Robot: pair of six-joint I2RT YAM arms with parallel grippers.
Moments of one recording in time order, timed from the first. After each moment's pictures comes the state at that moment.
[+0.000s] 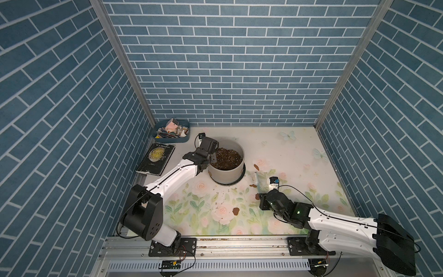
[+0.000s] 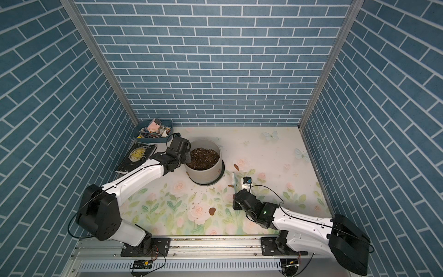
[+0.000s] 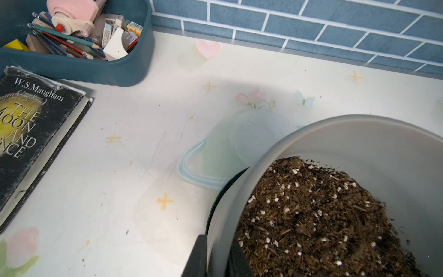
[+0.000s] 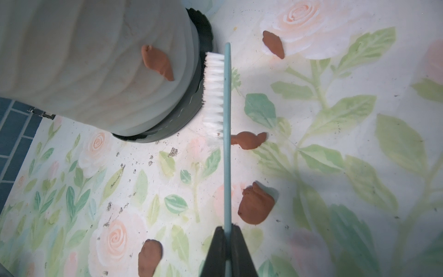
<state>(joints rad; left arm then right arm) -0.48 1.49 1.11 -0.46 -0.35 -0.52 1.07 1.05 0.38 -0.09 0.33 0.86</state>
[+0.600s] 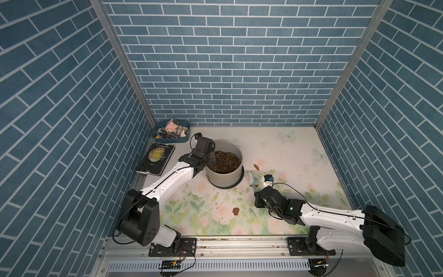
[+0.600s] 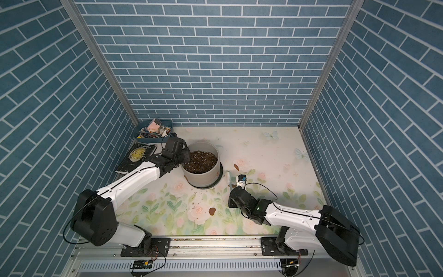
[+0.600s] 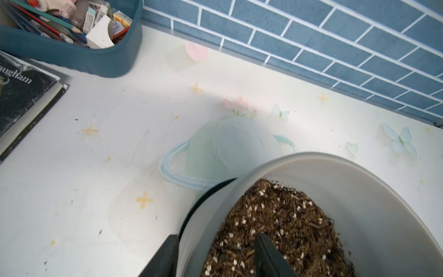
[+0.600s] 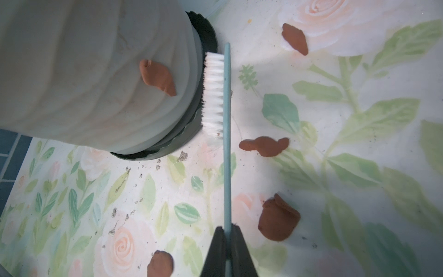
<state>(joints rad) -0.43 1.49 1.10 -0.35 -0.25 -0.58 1.07 1.20 0.47 -0.03 0.30 0.86</state>
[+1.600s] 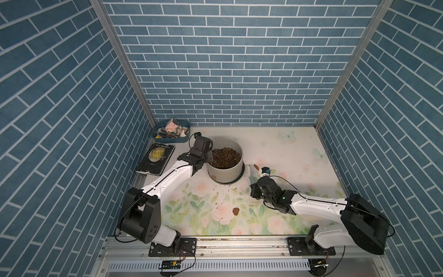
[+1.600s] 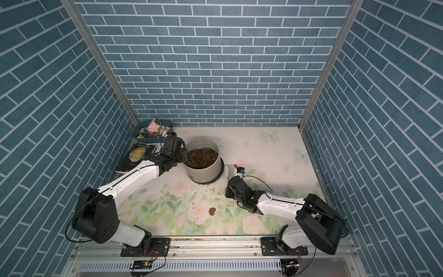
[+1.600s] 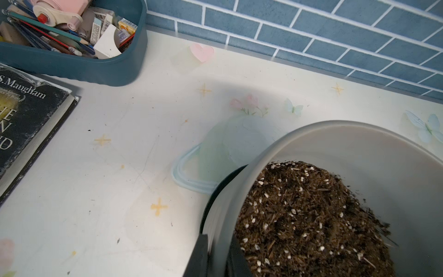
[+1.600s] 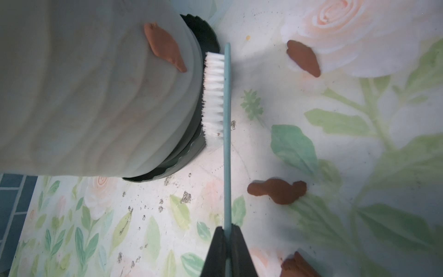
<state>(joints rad) -0.41 1.49 1.09 -0.37 -0.24 -0.50 0.93 1.37 0.55 0.09 0.20 0.86</state>
